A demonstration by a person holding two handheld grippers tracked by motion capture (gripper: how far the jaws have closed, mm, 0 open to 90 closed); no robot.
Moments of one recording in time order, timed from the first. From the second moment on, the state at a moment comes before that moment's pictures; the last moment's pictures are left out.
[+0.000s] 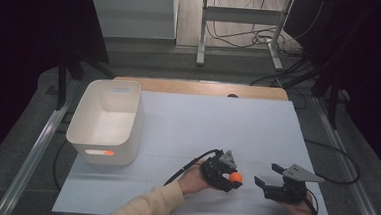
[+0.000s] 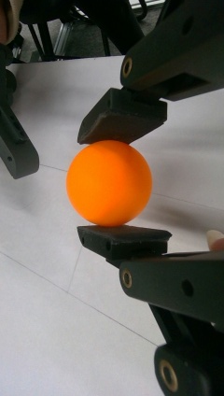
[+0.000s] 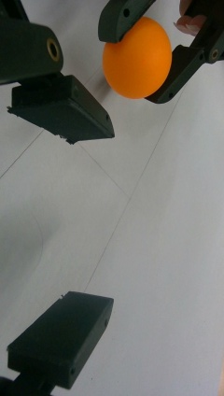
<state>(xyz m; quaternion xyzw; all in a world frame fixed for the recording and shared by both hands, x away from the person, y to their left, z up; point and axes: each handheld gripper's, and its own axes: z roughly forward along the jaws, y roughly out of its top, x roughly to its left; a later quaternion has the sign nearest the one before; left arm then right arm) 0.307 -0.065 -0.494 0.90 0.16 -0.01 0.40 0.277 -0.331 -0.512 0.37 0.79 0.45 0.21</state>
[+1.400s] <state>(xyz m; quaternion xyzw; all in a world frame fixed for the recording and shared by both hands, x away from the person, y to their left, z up) 0.307 -0.048 -0.484 0.90 0.17 0.00 0.41 0.277 -0.330 -0.513 0.37 0.79 0.44 0.21</state>
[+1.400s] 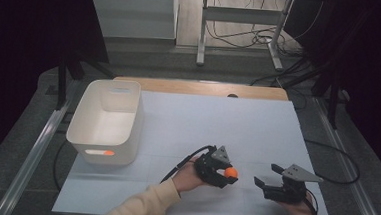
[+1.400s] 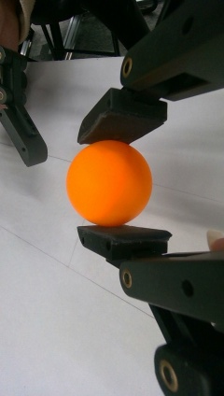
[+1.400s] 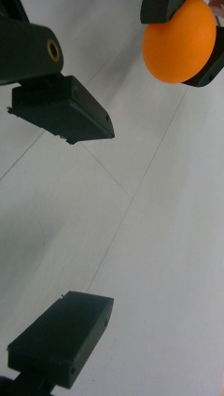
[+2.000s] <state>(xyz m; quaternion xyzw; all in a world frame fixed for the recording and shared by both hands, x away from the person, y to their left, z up) 0.308 -0.040 -0.479 0.89 0.18 0.01 0.42 0.277 -0.330 -0.513 0.37 0.79 0.45 0.21</state>
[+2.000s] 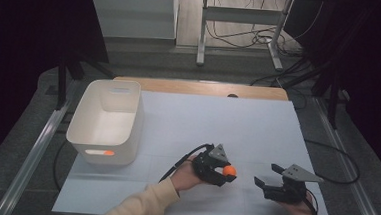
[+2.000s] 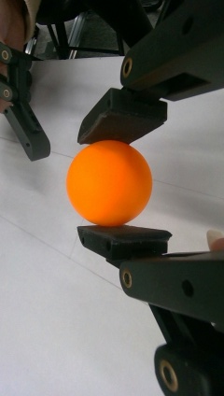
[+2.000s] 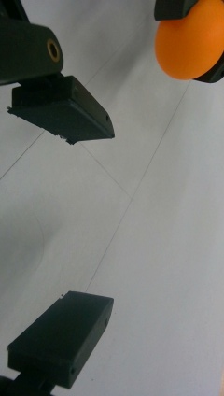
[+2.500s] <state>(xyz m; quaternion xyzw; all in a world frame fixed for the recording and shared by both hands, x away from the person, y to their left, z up) 0.313 -0.017 -0.471 0.88 0.21 0.02 0.43 0.277 -0.331 -0.512 0.36 0.79 0.45 0.21</state>
